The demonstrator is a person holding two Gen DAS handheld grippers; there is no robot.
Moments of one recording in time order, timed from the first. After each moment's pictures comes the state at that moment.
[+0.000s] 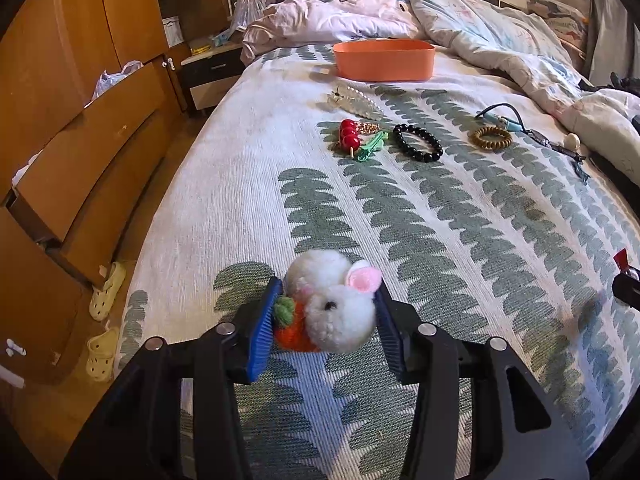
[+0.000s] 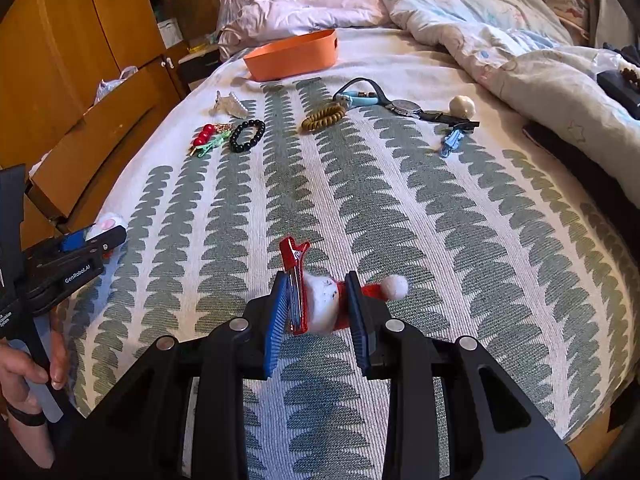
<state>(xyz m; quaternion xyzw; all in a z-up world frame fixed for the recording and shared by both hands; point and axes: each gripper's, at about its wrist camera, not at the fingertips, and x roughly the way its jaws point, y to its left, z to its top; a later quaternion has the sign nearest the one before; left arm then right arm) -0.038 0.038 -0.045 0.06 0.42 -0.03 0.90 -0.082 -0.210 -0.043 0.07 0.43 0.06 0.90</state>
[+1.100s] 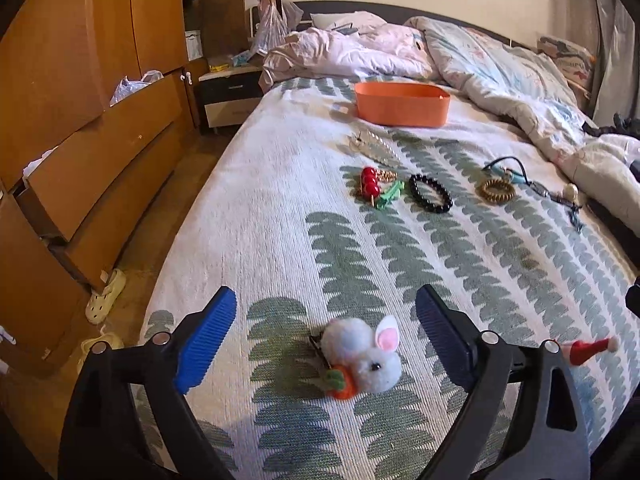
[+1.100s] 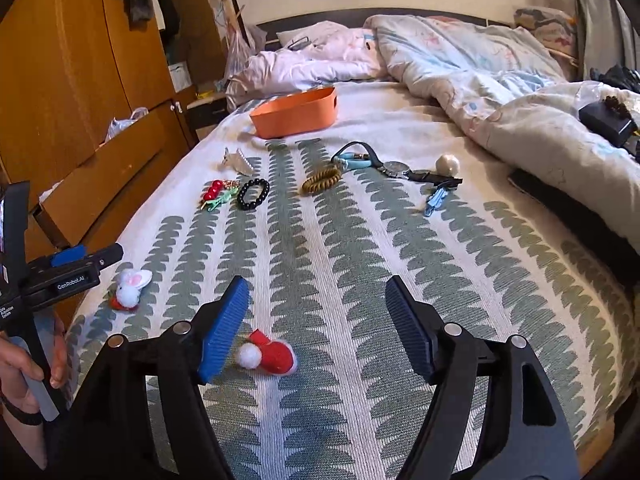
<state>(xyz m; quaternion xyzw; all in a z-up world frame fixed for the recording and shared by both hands) -0.040 0.061 -0.016 0.01 0.37 -0.02 0.93 -0.096 -0.223 -0.013 0.07 0.34 0.06 0.94</state>
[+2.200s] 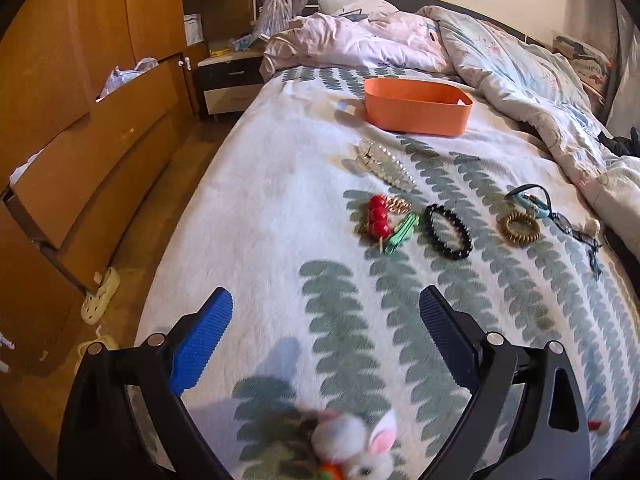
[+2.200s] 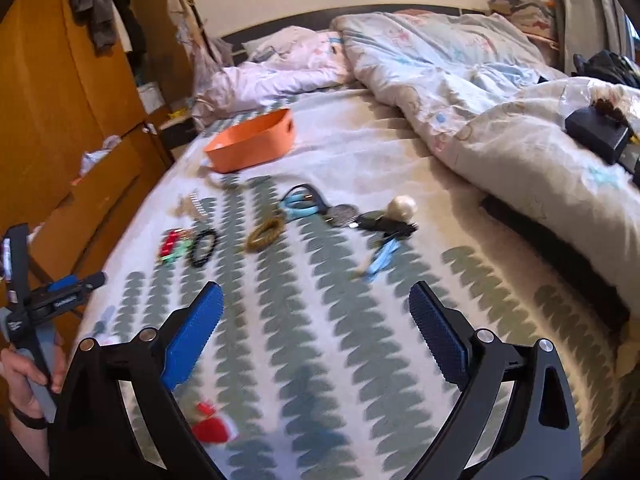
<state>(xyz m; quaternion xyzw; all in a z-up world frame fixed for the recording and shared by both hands) 0.037 0.054 -0.007 0.01 0.40 -0.01 0.91 -0.031 -0.292 0.015 0.10 0.34 0.01 0.93</state>
